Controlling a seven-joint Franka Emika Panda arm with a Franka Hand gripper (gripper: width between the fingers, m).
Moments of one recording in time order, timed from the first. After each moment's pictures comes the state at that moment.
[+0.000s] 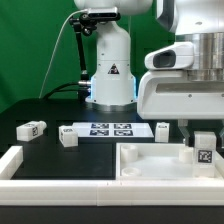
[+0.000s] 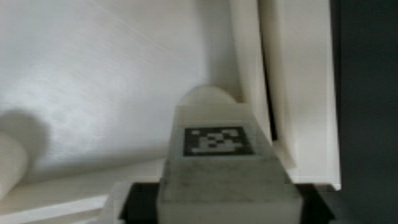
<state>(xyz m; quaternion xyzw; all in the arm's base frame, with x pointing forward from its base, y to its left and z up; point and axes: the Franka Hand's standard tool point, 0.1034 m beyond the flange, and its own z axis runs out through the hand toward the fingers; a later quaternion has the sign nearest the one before) 0.621 0.106 0.072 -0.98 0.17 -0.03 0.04</state>
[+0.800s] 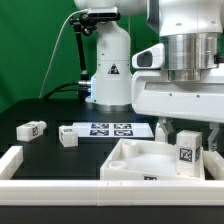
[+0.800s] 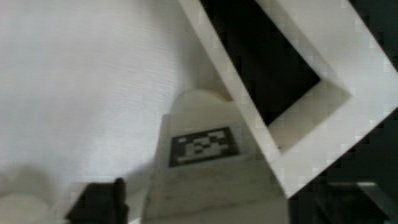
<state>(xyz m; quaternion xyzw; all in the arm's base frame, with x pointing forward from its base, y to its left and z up) 0.618 0.088 0.071 -0.93 0.37 -0.03 0.04</state>
